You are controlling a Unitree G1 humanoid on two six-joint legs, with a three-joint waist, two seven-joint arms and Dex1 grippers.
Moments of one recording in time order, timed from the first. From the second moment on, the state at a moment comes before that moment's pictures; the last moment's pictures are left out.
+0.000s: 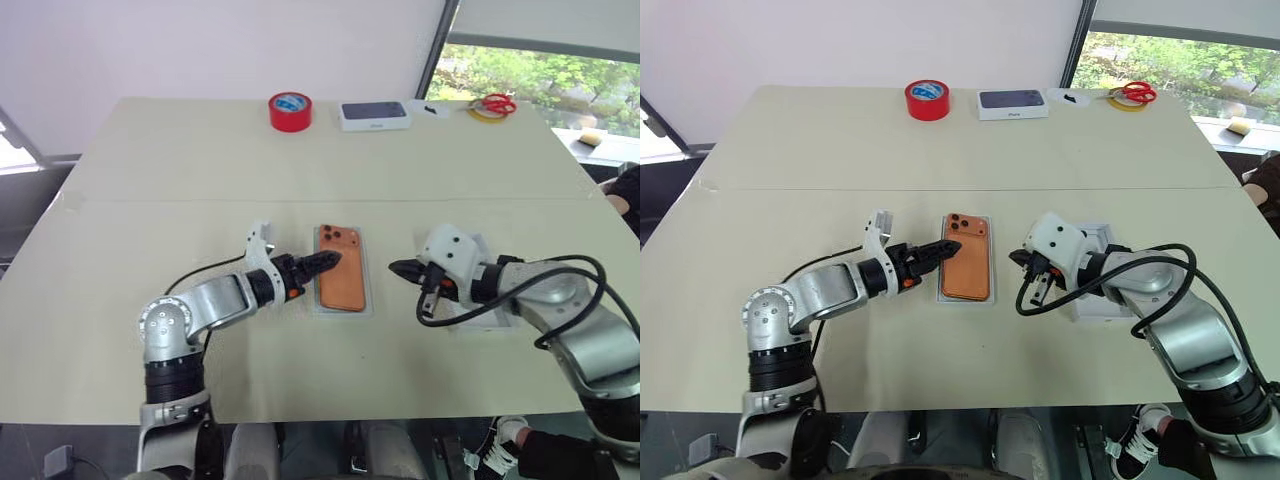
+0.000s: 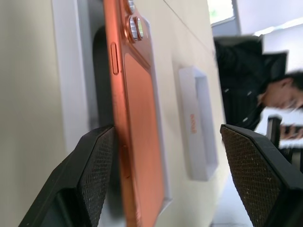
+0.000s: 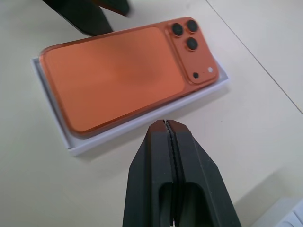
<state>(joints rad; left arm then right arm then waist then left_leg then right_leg) -0.42 0.14 0.25 -0.17 -1.56 1.28 0.44 -0.30 -0.80 0.07 -0.55 0.25 0.79 0.79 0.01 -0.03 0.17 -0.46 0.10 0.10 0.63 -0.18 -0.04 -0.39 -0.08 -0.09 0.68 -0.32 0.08</state>
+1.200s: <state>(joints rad) -0.55 0.52 -0.33 -0.20 -0.58 1.01 -0.41 -0.48 -0.62 0.35 -0.35 0.07 0.95 0.60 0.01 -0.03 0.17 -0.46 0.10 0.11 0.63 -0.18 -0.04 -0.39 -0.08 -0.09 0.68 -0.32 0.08</state>
